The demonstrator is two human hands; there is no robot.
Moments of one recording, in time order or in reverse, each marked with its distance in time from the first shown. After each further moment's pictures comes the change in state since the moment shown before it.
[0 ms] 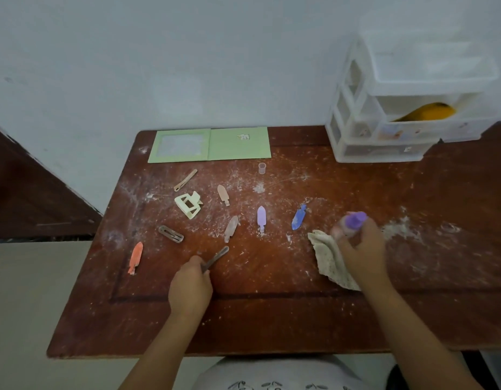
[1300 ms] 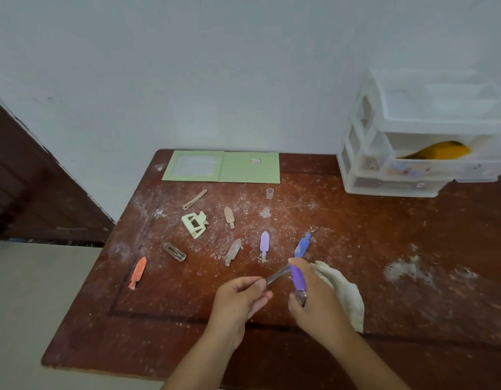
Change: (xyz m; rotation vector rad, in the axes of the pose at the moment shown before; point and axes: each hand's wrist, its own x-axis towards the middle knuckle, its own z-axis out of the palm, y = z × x) left_hand -0.028 0.087 -0.009 -1.338 -0.335 -0.425; right_hand -0.027 -0.031 0.023 -0.191 -0.593 -0.141
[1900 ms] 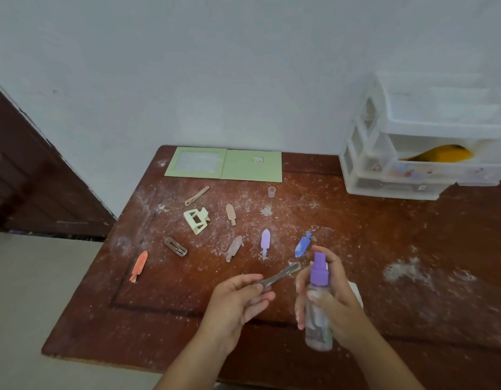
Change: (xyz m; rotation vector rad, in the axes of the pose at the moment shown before) left_hand -0.019 0.008 -0.009 -0.065 -0.107 -0.021; right_hand -0.010 0.006 -0.017 0.907 -0.179 -0.087
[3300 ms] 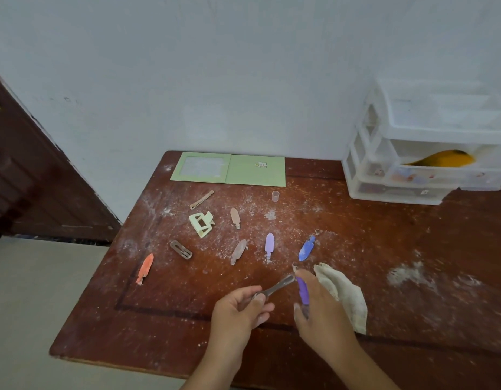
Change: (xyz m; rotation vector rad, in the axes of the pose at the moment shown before) left_hand -0.013 -0.017 -0.002 0.169 0.127 0.189; right_hand -0.001 0.021 0.020 -1.115 0.196 0.092
